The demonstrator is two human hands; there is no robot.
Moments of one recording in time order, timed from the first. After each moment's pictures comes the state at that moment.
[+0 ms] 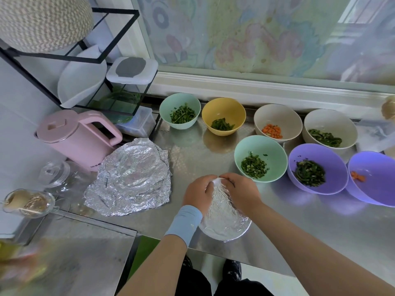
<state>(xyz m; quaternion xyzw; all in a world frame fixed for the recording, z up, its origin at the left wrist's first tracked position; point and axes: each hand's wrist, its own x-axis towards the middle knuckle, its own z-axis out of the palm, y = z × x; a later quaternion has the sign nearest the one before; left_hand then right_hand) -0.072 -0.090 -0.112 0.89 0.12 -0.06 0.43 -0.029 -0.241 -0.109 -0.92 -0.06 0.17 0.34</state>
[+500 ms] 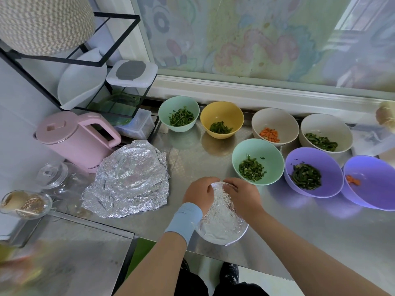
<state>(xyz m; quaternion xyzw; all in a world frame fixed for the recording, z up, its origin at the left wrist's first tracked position) -0.062 -0.094 -0.106 0.90 0.11 -0.11 0.40 -0.039 -0.252 -0.111 -0.90 -0.01 0.15 0.40</state>
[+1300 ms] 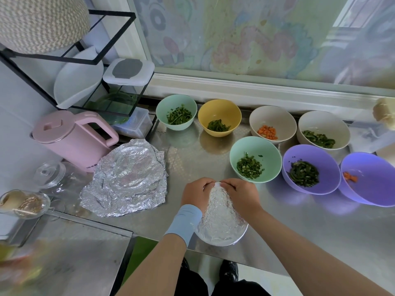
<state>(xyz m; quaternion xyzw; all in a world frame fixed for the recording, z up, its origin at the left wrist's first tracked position) -0.071 -0.099 -0.108 0.87 0.17 -0.06 0.46 -0.038 -0.255 -0.119 -0.90 -0.03 0.13 0.41</state>
